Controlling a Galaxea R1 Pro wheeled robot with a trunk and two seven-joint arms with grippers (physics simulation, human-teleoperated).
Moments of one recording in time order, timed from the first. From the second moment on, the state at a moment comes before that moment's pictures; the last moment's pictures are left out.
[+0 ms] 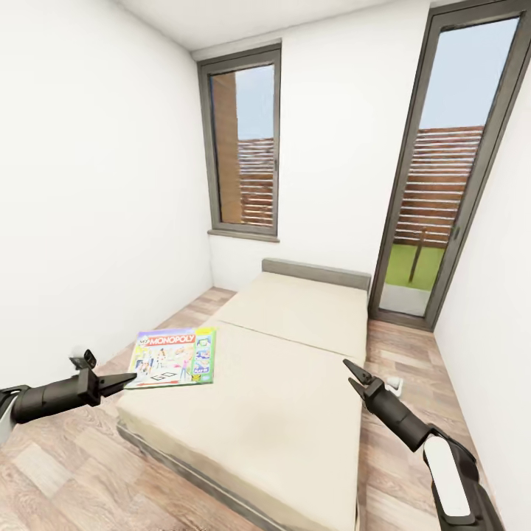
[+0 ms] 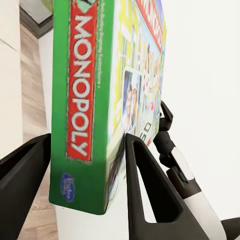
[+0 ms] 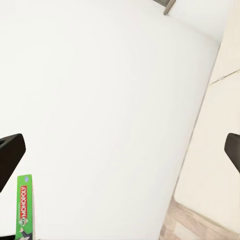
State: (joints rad) left arm -0.52 0.51 0.18 -0.94 0.35 1.04 -1.49; right arm -0.32 0.04 -0.41 -1.23 -0.71 0.71 0.65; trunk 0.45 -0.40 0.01
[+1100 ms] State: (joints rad) left arm -0.52 0.51 0.18 -0.94 0.35 1.04 -1.48; right arm -0.32 0.04 -0.41 -1.23 -0.71 0.71 0.65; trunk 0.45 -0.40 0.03
